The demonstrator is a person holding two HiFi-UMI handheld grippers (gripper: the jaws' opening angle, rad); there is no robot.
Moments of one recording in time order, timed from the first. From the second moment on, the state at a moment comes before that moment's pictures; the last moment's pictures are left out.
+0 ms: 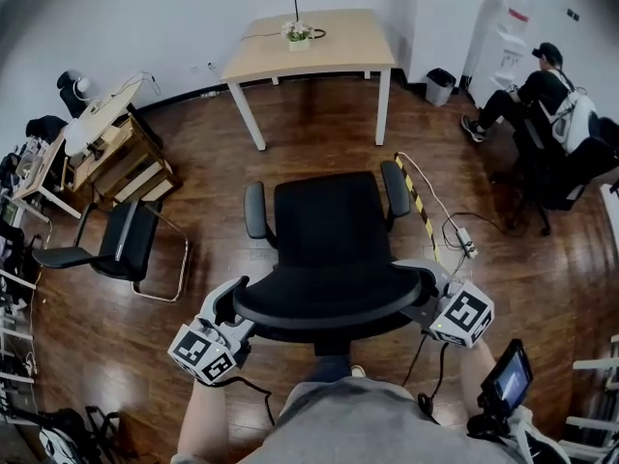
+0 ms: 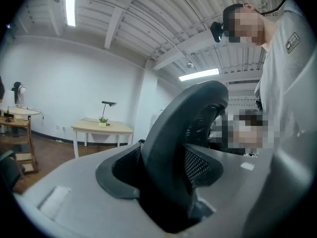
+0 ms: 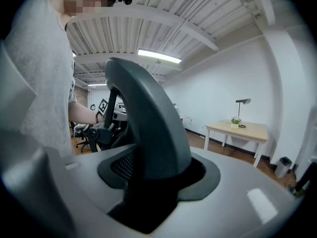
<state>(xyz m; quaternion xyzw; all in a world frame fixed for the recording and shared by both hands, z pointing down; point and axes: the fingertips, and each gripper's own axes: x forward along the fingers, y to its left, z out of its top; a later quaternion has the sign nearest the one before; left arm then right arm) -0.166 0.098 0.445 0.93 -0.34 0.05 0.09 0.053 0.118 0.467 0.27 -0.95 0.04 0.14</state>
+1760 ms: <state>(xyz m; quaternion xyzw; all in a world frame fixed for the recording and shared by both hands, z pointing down) -0.186 -0.273 0.447 0.94 -0.32 0.04 0.09 0.033 -0.234 0.473 0.29 -0.95 0.05 0.13</state>
